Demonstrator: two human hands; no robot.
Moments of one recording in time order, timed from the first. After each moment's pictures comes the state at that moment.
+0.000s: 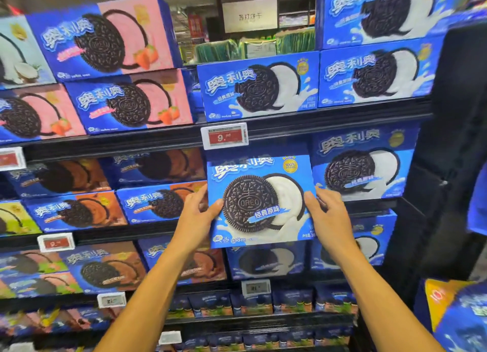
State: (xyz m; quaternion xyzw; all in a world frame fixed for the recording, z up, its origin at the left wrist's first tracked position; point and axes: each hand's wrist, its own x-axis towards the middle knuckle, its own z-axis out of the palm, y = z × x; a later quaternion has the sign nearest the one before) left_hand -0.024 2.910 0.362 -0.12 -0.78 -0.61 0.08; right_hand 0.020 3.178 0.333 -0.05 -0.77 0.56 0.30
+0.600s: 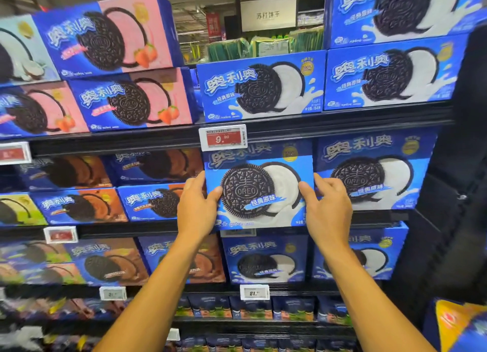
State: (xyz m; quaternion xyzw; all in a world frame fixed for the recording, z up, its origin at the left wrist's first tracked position) left_hand -0.028 2.940 0.388 -0.06 -0.87 -0.43 0.25; right_hand -0.005 3.174 0.355 -0.08 -0.79 0.44 0.42
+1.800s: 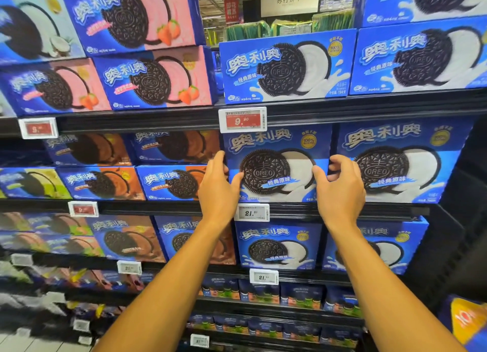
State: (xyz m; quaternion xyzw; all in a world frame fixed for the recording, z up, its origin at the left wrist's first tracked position) left_hand -0.046 2.949 0.364 -0.04 -0.85 -0.40 0.35; right_hand -0.024 3.168 0.356 -0.10 -0.78 0.44 0.44
